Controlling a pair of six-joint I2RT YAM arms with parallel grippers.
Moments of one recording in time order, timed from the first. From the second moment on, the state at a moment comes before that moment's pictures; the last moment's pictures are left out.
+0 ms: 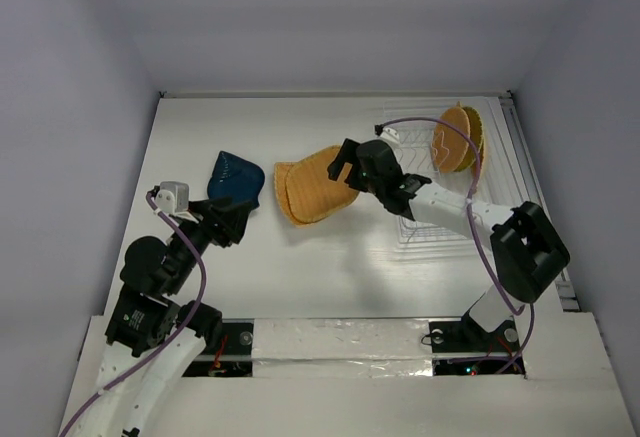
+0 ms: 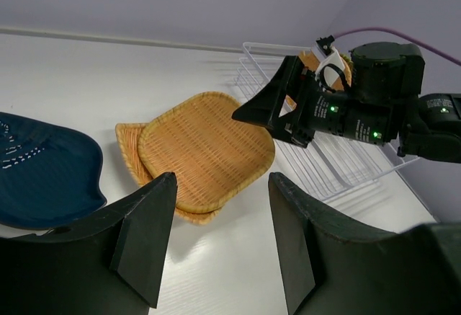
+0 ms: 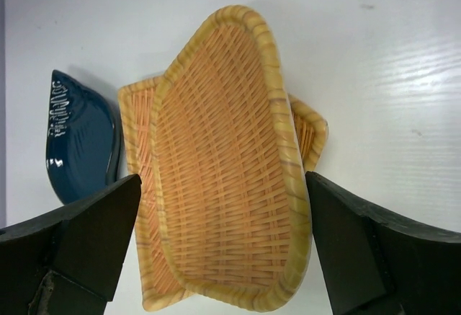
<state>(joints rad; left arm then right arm) -0.40 0.29 0.68 -0.36 0.06 -0.40 0.70 1.62 1.06 0.02 0.31 0.84</state>
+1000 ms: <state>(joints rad) -0.40 0.28 0.68 -0.36 0.06 -0.40 0.72 1.60 1.22 -0.17 0.44 0.63</state>
